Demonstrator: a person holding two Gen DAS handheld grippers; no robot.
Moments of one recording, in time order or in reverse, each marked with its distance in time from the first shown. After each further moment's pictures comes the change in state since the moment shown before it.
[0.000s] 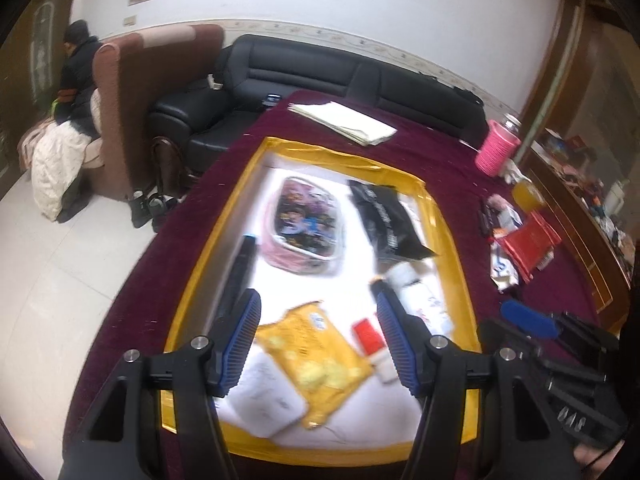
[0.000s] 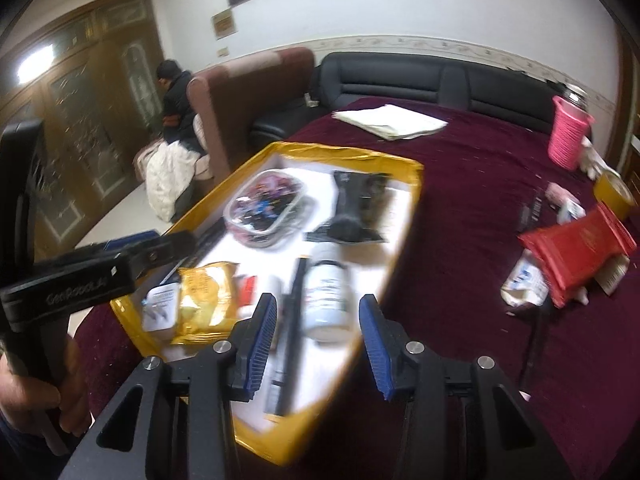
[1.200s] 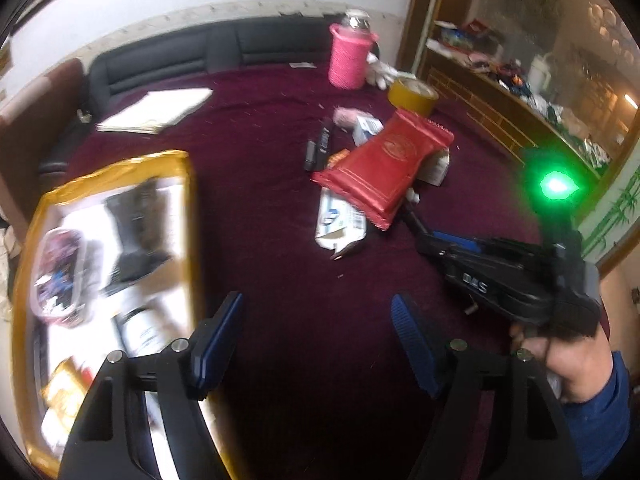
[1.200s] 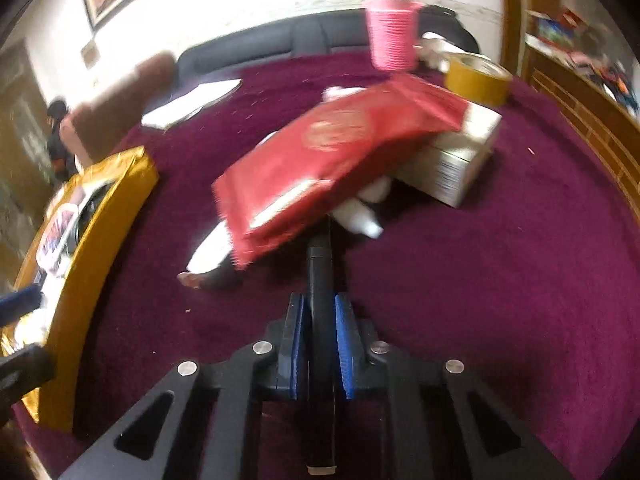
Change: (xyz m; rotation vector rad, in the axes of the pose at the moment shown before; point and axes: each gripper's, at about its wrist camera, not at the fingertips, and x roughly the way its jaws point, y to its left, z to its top) left arm 0.071 -0.207 -0.007 0.377 0.202 -0.186; right arm -0.009 -0.221 -0.043 0.336 0.076 -0.255
